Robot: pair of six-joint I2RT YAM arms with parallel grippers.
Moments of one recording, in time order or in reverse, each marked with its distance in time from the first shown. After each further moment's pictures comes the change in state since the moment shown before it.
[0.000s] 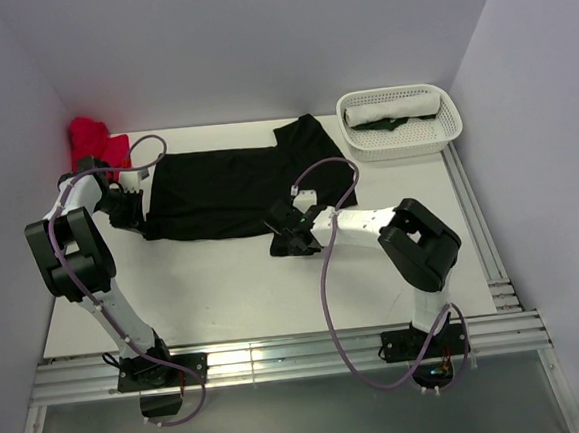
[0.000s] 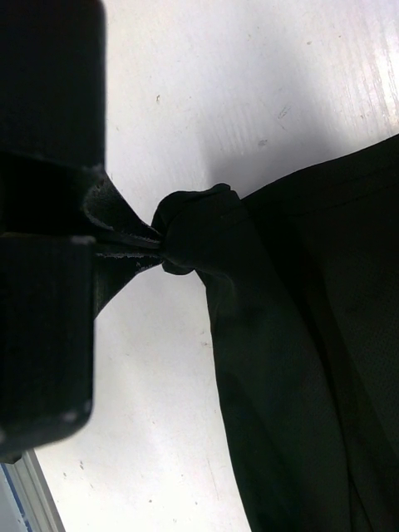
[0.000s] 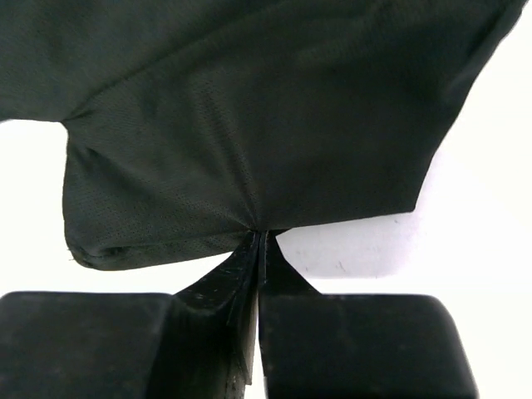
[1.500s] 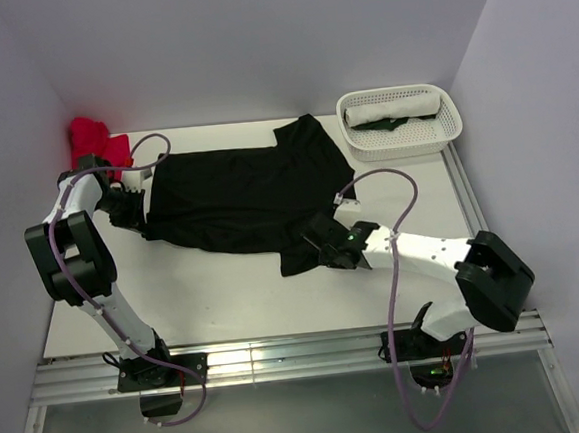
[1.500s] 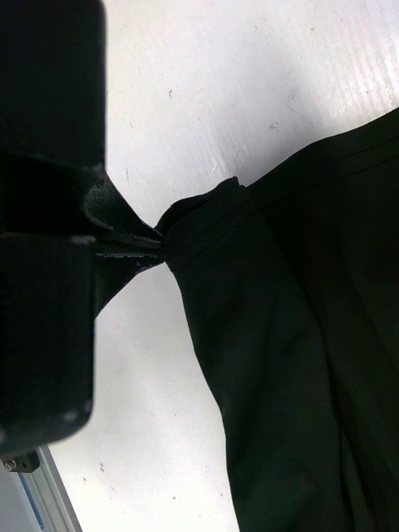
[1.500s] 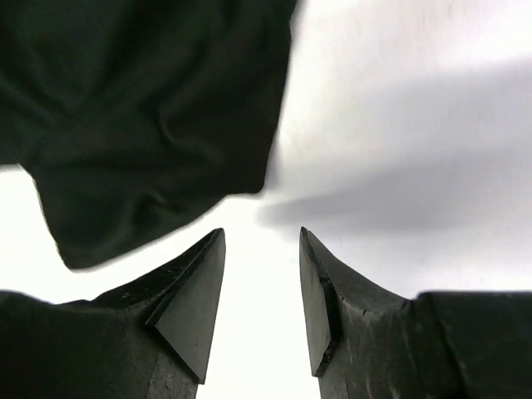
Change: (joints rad) left arm -0.014 -0.039 0.000 -0.045 -0.001 0.053; right arm -0.005 -0.414 -0.309 -0.076 0.051 0.118
